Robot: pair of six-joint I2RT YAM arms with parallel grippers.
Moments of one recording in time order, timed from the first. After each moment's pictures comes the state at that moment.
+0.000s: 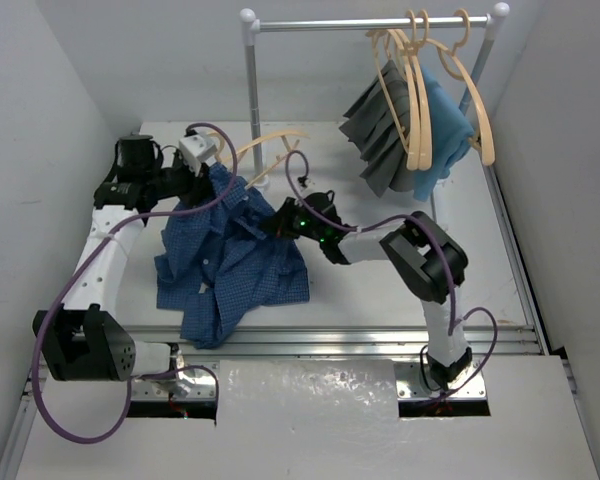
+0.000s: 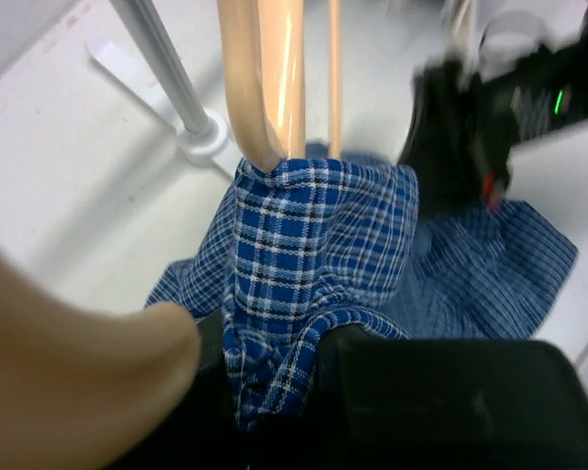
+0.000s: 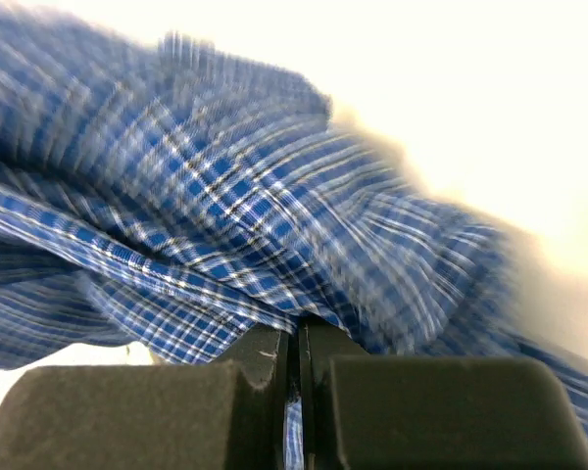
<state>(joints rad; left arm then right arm) 0.03 1.31 1.24 -0.55 0.68 0.51 0.71 2.08 1.09 0.67 -0.23 0.91</state>
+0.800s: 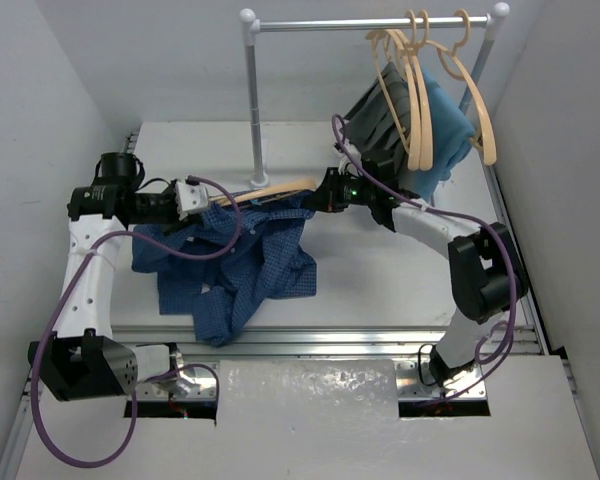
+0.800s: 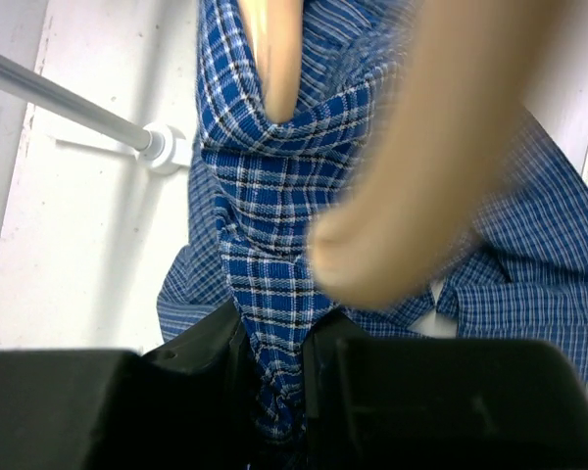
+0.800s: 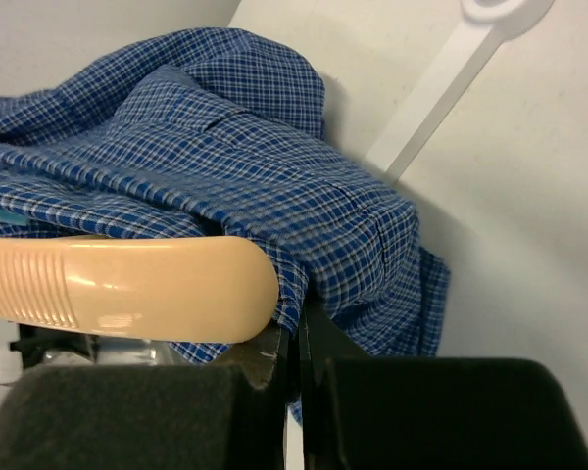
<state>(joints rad) 0.15 1.22 1.31 -1.13 0.89 1.32 0.39 1.75 1.07 0.26 -0.68 0.52</state>
